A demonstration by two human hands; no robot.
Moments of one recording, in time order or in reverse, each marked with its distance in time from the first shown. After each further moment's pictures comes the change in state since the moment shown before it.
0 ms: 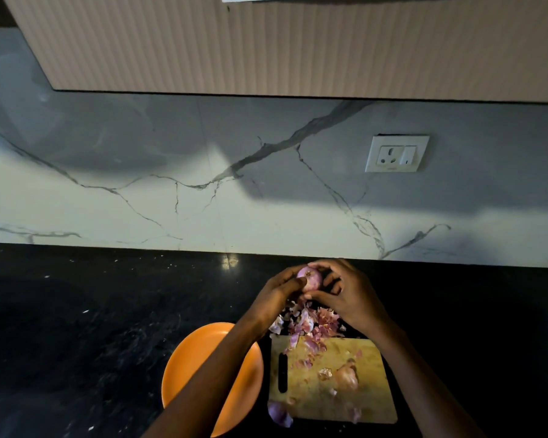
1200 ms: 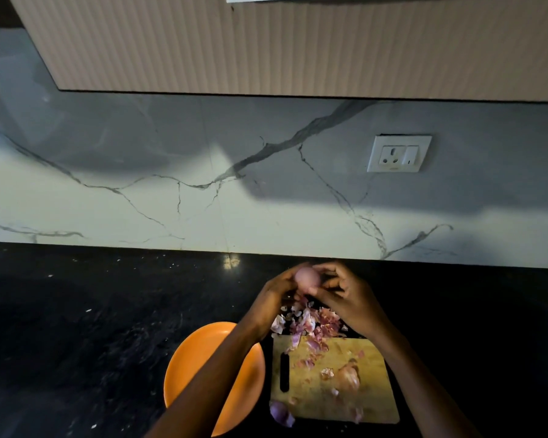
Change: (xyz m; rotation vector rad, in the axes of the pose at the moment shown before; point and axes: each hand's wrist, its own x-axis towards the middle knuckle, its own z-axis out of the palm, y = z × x) left_hand -0.006 0.001 -0.002 -0.044 0.032 0.023; right_hand -0.009 0.001 0.004 0.224 -0.046 0.164
